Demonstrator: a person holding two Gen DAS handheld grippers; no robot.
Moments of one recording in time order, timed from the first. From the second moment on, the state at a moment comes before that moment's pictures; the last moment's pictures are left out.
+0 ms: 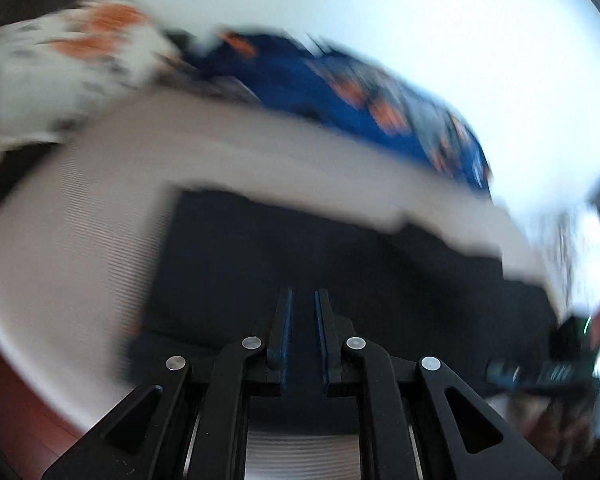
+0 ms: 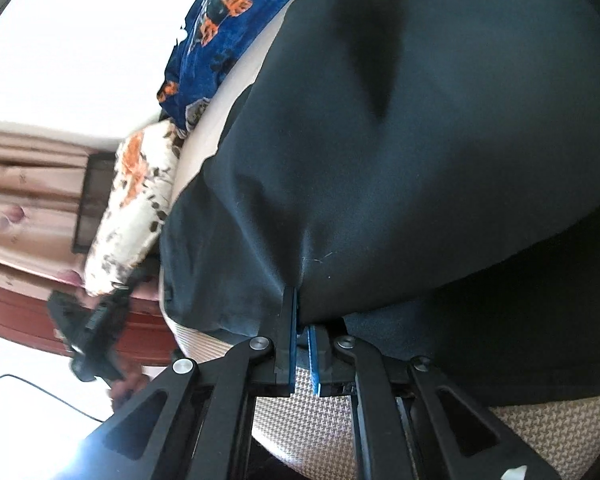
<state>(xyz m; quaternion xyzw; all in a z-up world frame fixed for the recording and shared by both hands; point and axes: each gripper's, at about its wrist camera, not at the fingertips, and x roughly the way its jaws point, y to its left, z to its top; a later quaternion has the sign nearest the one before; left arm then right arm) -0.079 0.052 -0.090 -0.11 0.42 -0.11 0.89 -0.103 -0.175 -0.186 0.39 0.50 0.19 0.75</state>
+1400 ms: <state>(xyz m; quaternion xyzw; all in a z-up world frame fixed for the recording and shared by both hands) -0.063 0.030 -0.118 -0.06 0.47 -0.15 0.87 -0.239 -0.517 -0.163 0.50 0.34 -0.10 0.79</state>
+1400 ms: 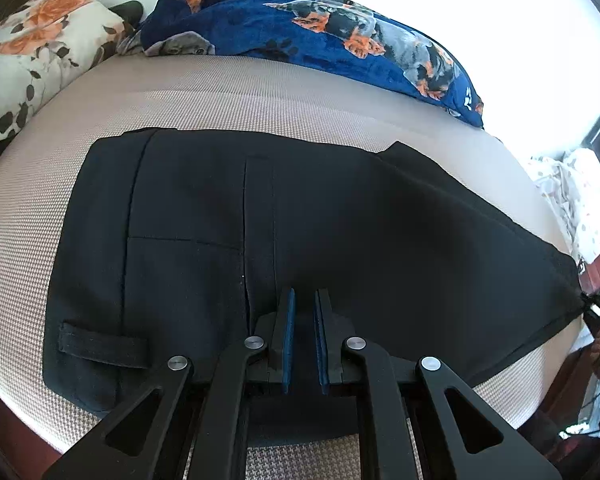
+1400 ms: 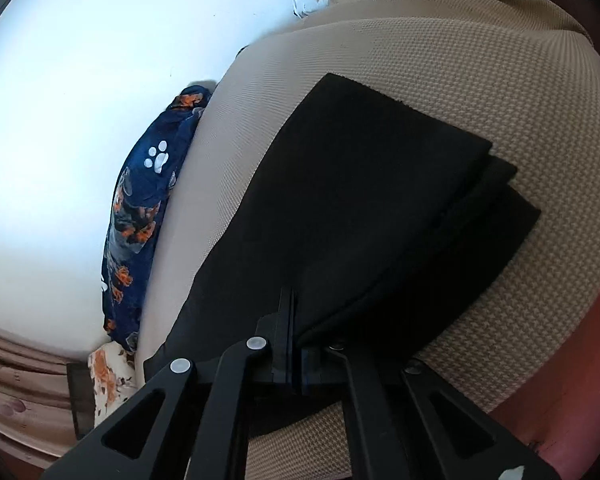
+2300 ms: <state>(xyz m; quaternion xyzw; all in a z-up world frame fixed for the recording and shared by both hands) -0.081 0.014 -0.111 0.01 0.46 -0.16 0.87 -0.221 -0.452 -0.176 0.53 0.37 0.07 0.76</state>
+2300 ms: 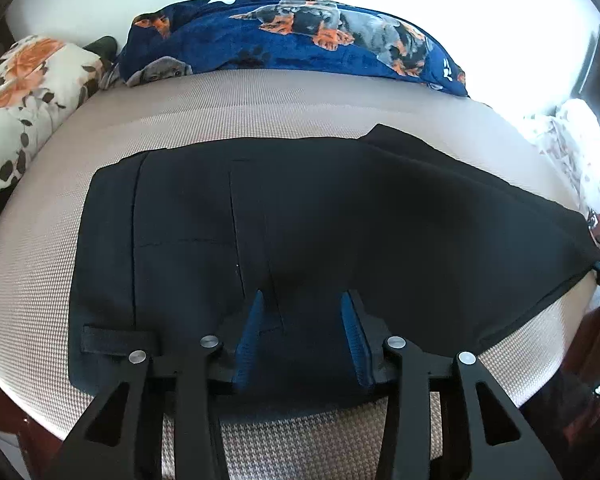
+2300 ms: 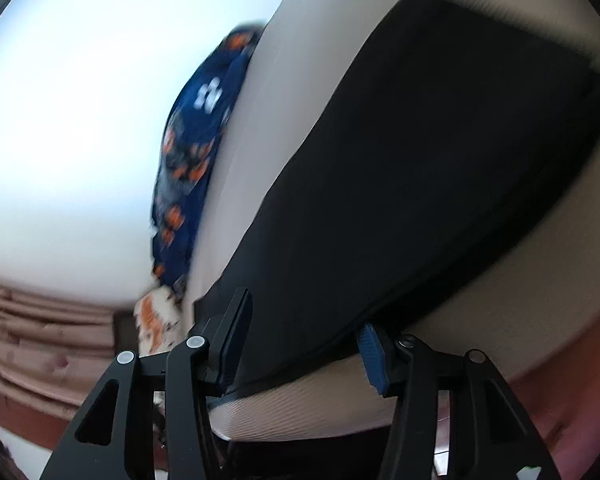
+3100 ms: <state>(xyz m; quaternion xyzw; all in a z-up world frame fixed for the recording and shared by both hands) -0.072 0.046 -0.115 0.00 0.47 -0.14 0.87 -0.258 -0.518 -0.188 0.56 0.37 0.02 0.74</state>
